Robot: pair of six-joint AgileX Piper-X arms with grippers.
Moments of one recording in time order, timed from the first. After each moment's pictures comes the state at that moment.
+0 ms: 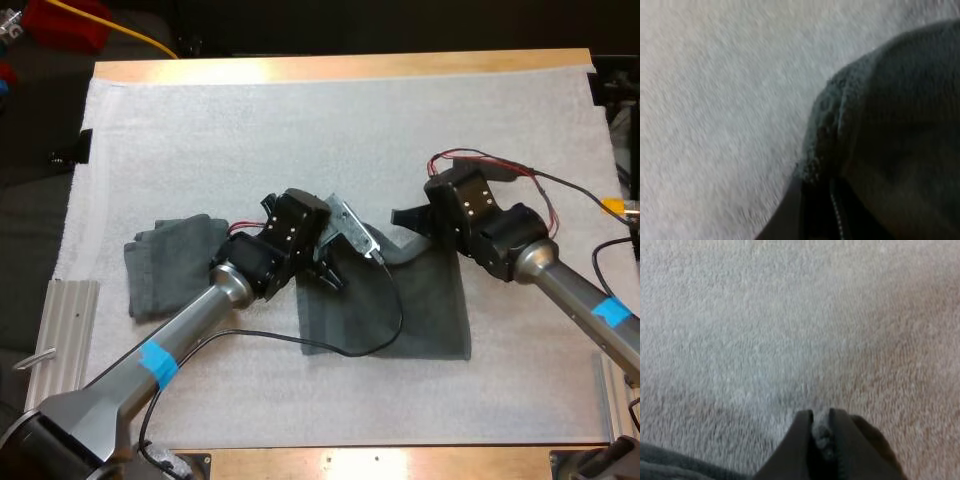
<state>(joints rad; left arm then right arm) -0.57 1.47 -0.96 0.51 -0.11 -1.40 0.56 1.53 -1.07 0.61 0.23 -1.30</state>
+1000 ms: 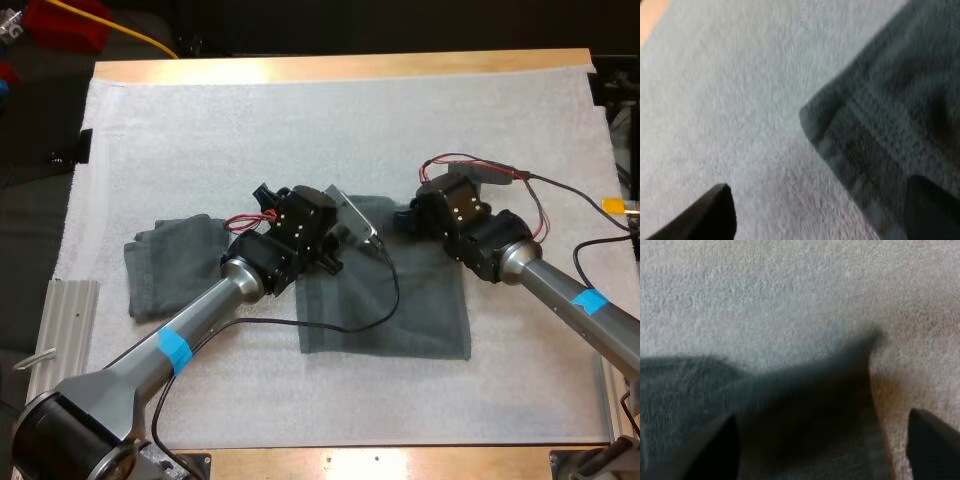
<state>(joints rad) -0.57 1.53 -0.96 0.45 -0.35 -1.41 0.56 1.59 -1.02 0.50 0.35 -1.34</state>
